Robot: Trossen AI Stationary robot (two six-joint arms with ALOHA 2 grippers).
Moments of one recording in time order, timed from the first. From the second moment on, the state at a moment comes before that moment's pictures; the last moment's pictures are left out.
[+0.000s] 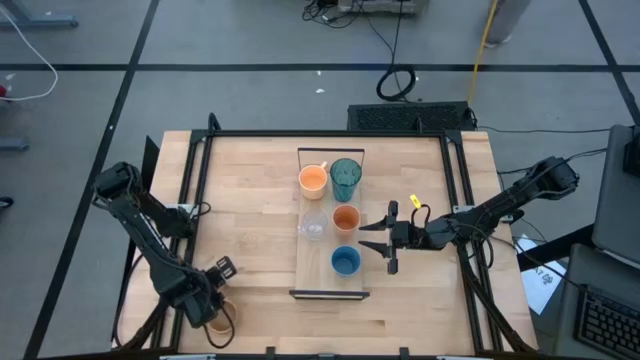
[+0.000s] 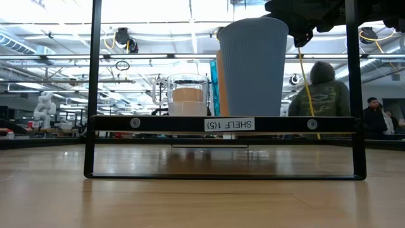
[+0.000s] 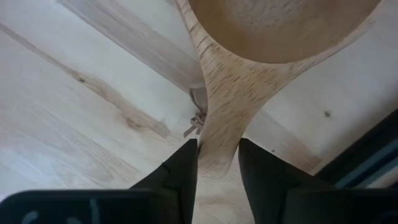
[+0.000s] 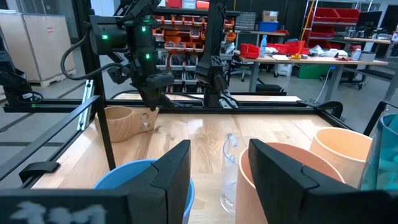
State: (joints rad) left arm -0.97 1.45 0.93 -1.04 -0.08 -0.03; right arm 0.41 1.21 0.41 0.75 0.47 0.01
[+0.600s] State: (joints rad) left arm -0.97 1.45 0.87 -0.97 -0.12 -0.04; right arm 0.41 1.21 0.41 0.75 0.47 0.01
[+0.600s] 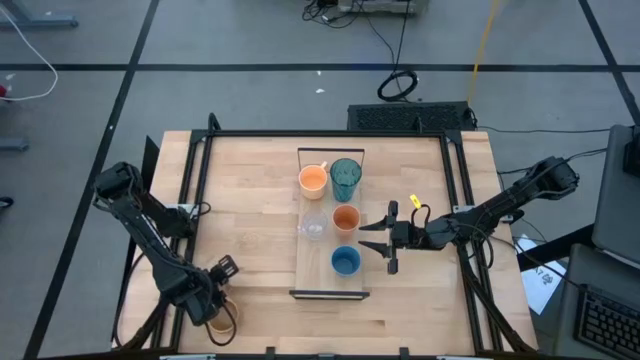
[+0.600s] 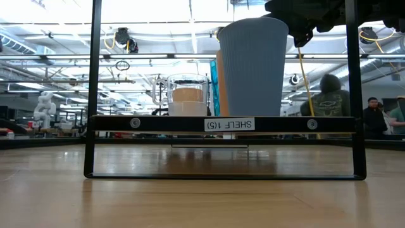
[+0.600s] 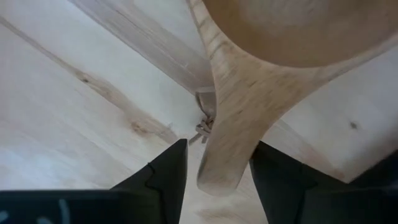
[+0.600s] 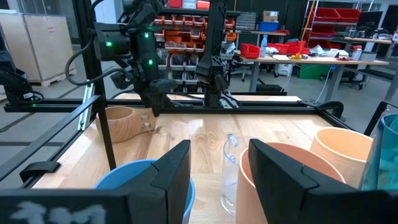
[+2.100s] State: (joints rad) left arm -0.94 1.45 0.87 -0.86 -0.10 -0.50; right arm 0.41 1.21 0.41 0.75 0.47 0.01
